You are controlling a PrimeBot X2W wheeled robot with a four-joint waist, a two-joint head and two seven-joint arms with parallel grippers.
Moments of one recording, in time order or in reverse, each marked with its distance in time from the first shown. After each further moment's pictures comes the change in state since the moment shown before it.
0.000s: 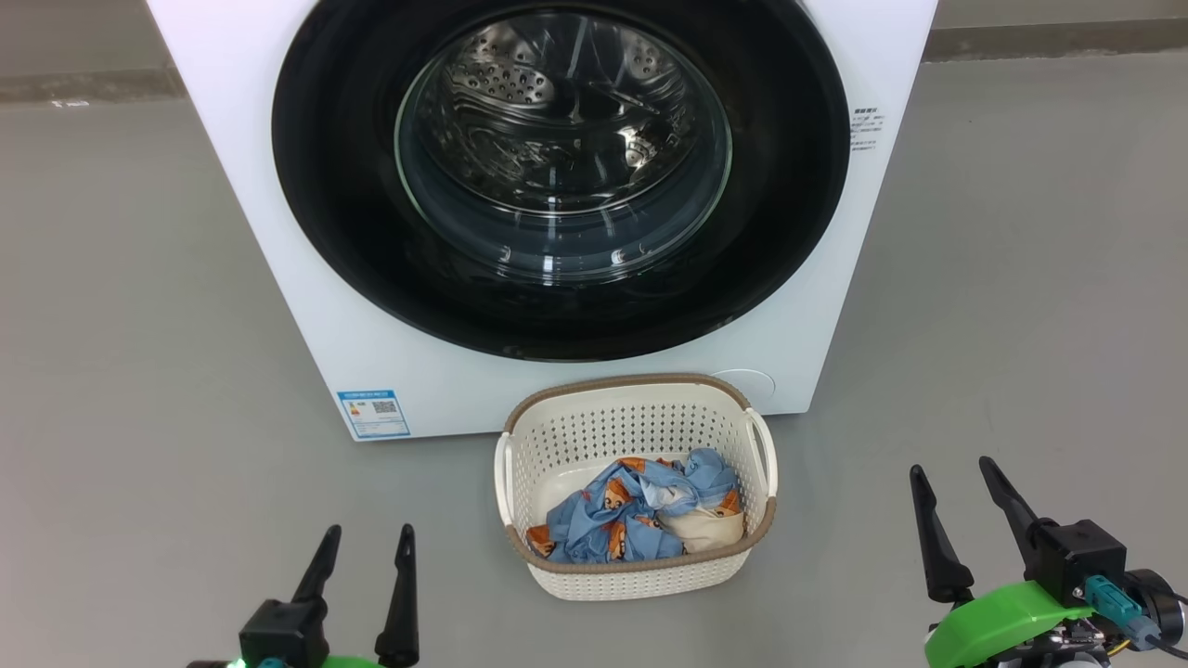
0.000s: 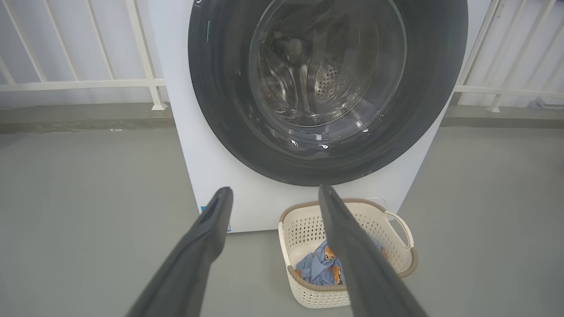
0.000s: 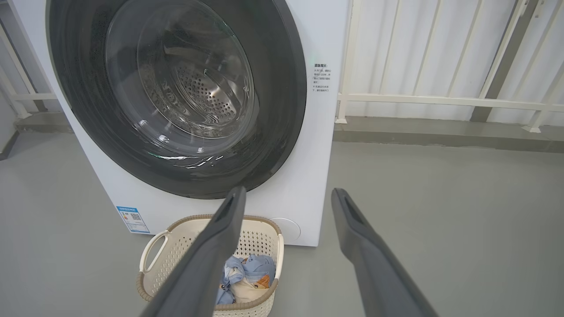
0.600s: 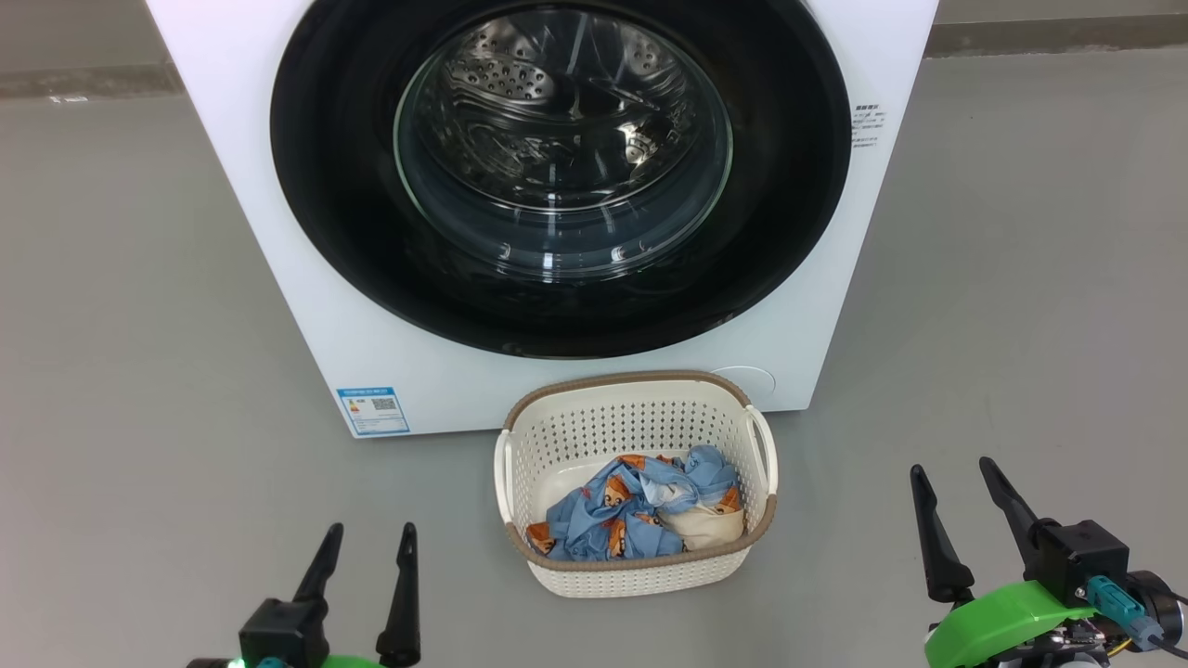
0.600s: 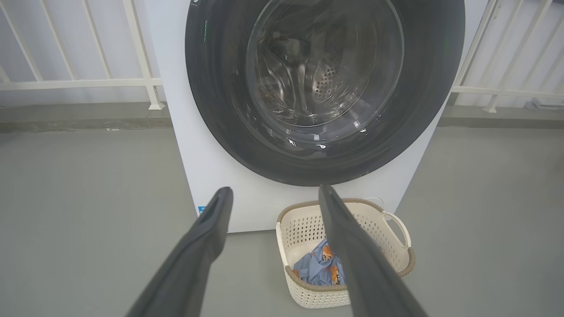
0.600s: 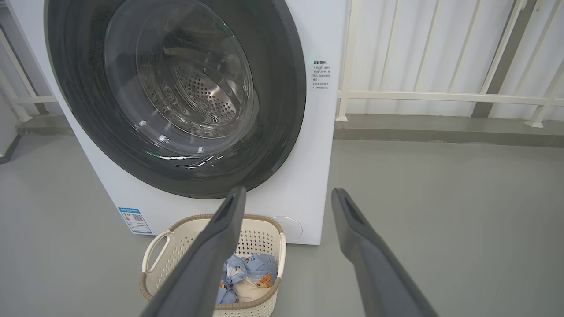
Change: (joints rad) left arm 0.000 0.000 0.000 -0.006 -0.001 -0.012 0.000; right arm 0.000 0.000 0.001 0.002 0.016 0.000 0.000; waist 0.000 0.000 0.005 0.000
